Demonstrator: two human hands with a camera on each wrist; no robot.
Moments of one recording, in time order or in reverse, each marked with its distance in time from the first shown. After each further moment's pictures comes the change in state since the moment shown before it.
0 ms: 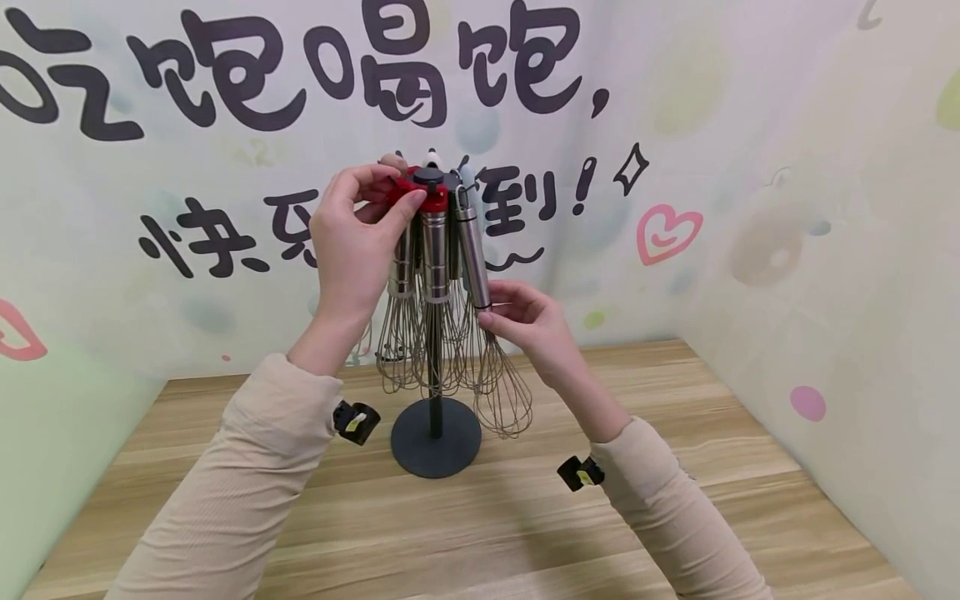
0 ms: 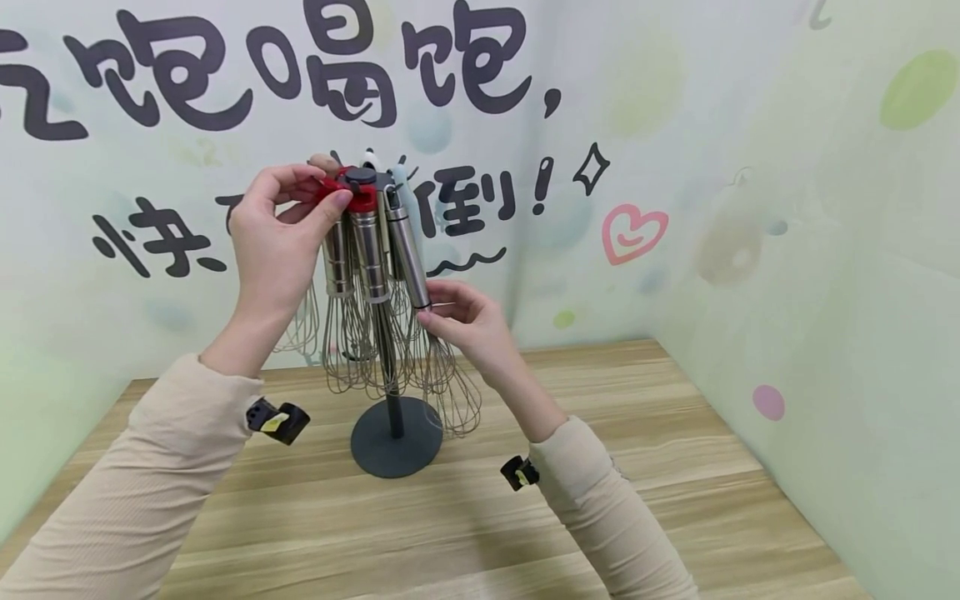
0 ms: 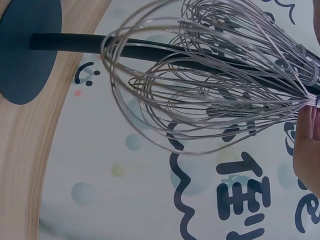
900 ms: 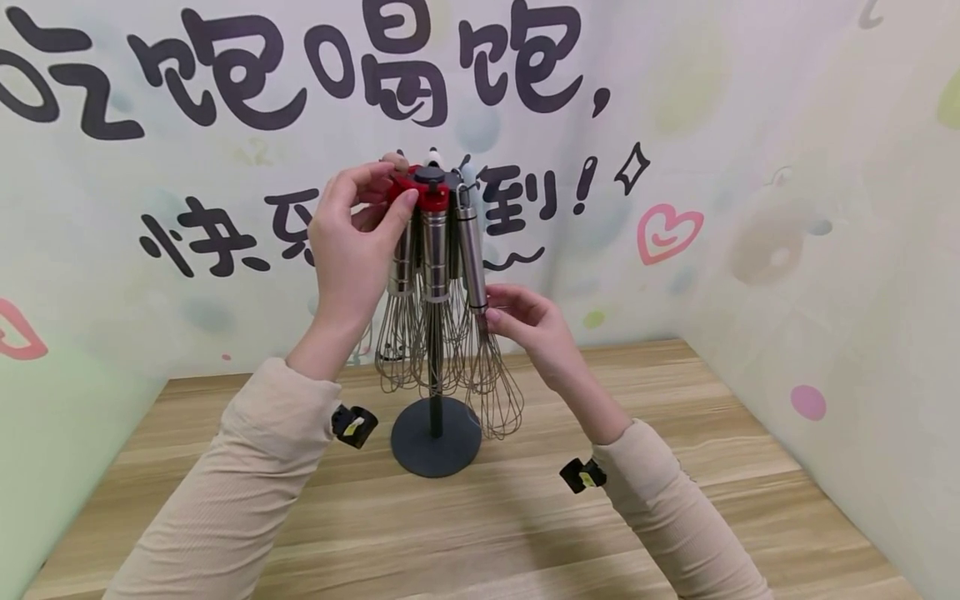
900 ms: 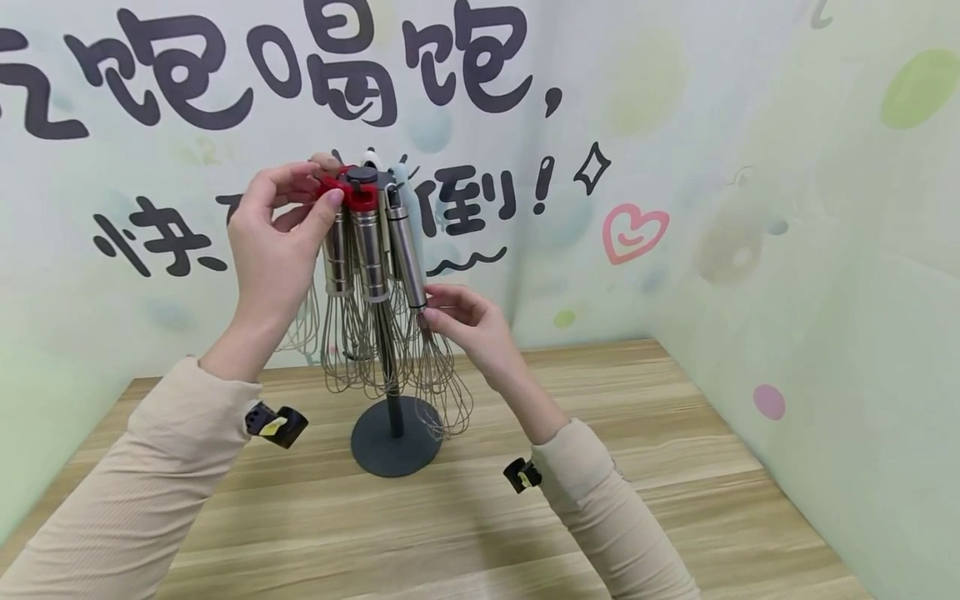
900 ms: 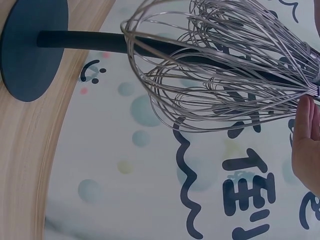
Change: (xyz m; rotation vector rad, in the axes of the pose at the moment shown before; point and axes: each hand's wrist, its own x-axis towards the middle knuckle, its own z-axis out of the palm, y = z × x) left_hand -0.004 -0.003 -0.002 -0.026 0.001 0.046; right_hand 0.001 0.009 -0.005 0.002 -0.024 -0.007
